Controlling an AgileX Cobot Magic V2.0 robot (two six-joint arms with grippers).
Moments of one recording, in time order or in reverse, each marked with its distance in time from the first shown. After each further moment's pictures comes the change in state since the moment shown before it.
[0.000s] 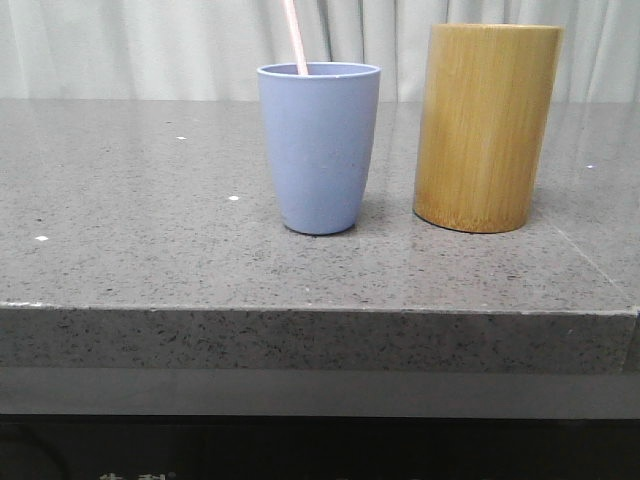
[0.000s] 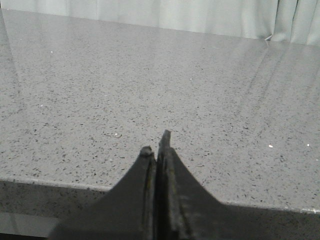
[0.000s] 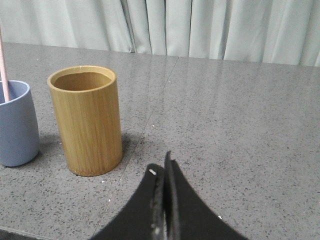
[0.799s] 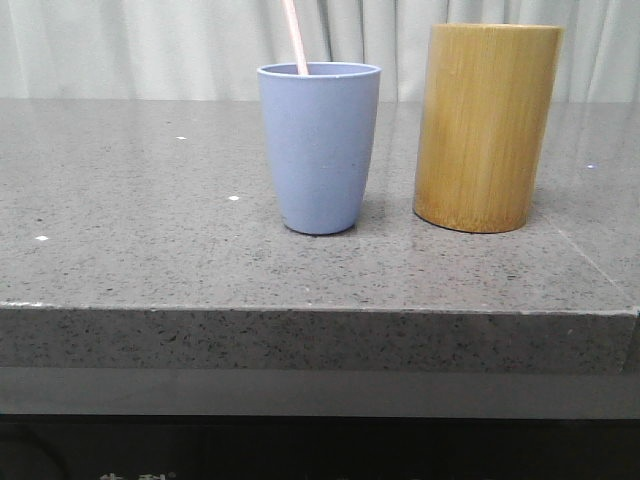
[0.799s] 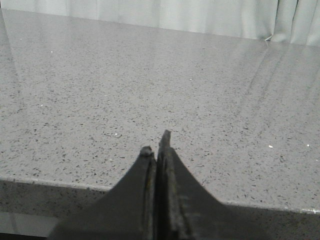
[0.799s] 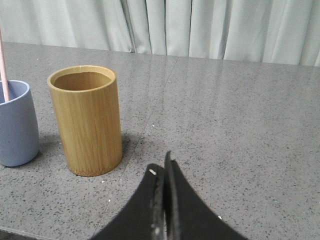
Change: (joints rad) left arm 0.002 0.000 0.000 -0.003 0.000 0.000; right arm 0.000 0.000 0.002 0.000 -0.002 0.000
